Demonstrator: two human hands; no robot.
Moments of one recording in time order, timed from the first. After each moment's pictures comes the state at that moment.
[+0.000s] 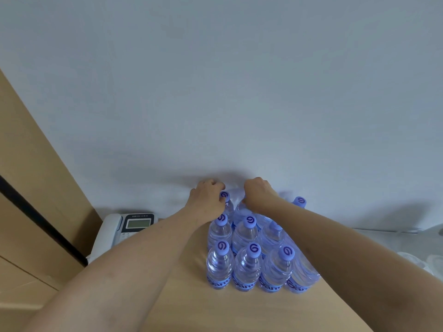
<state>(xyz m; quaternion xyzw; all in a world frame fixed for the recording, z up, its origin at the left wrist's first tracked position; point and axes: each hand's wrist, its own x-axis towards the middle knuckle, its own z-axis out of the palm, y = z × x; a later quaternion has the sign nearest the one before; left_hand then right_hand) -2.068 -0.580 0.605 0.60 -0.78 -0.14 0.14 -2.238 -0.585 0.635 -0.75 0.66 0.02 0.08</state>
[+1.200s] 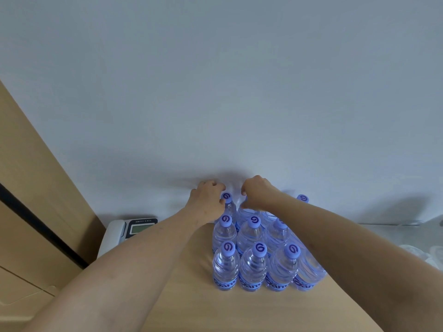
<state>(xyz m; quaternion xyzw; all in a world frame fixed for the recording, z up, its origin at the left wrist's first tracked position) -2.060 -0.583 0.611 0.59 -0.80 -0.11 0.10 -2.233 -0.585 0.646 -0.77 0.62 0.05 0.09</state>
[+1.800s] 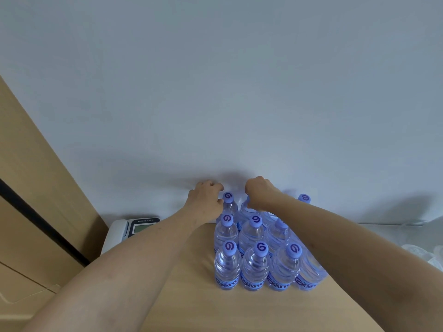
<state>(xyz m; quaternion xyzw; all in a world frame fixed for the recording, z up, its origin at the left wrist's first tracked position) -2.052 -0.580 0.611 0.59 -0.79 -0.12 0.11 -2.233 -0.587 0.638 -0.74 0.66 0.05 0.10</state>
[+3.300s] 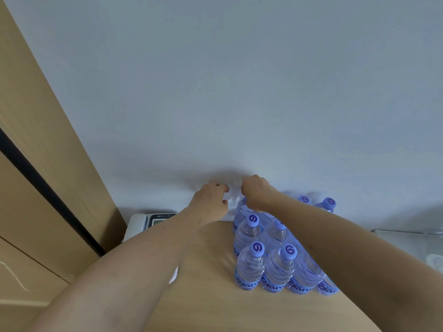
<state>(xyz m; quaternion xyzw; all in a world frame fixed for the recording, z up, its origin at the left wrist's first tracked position) -1.997 -0.583 0.601 0.58 -0.79 -0.16 0.12 -2.159 -0.593 0.641 -0.79 0.61 0.06 0.06</state>
